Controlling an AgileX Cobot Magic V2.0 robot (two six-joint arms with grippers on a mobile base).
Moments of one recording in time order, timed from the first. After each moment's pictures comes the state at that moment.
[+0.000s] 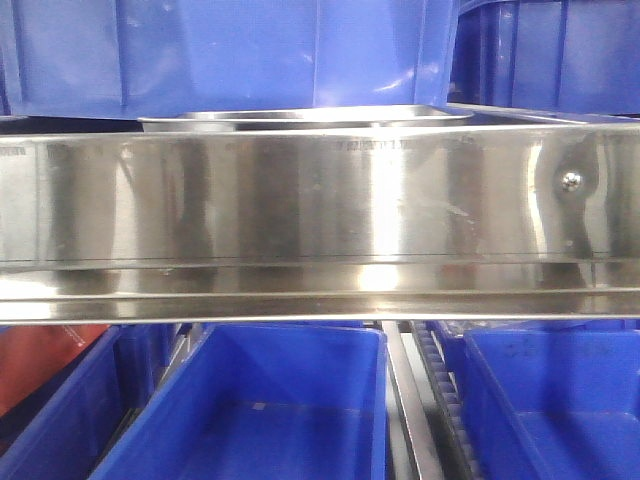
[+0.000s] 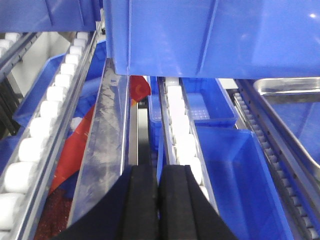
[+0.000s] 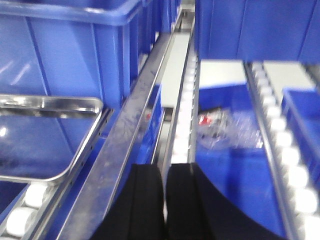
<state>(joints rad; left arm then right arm) -0.08 0.85 -0.69 -0.02 0.38 0.00 0.07 0.76 -0.84 0.18 0.60 -0.08</state>
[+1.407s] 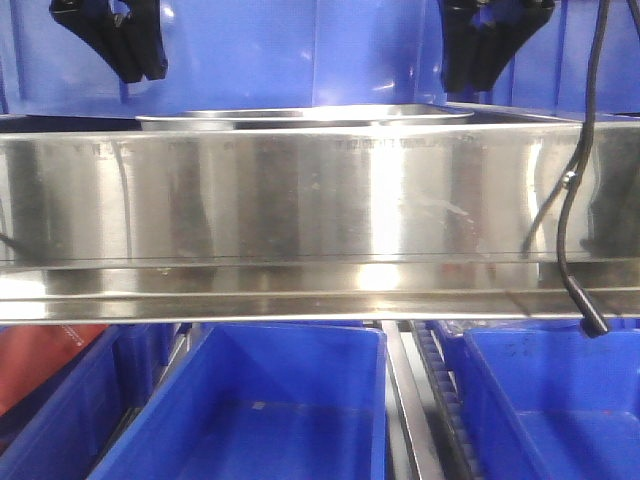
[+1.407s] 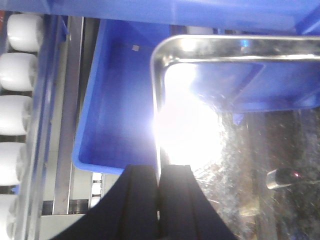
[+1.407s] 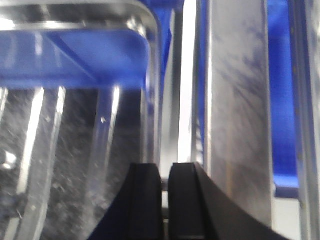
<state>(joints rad) -0.46 1.69 -1.57 0.19 1.01 -0.54 0.44 1.73 -1.60 -0.10 1.09 0.46</state>
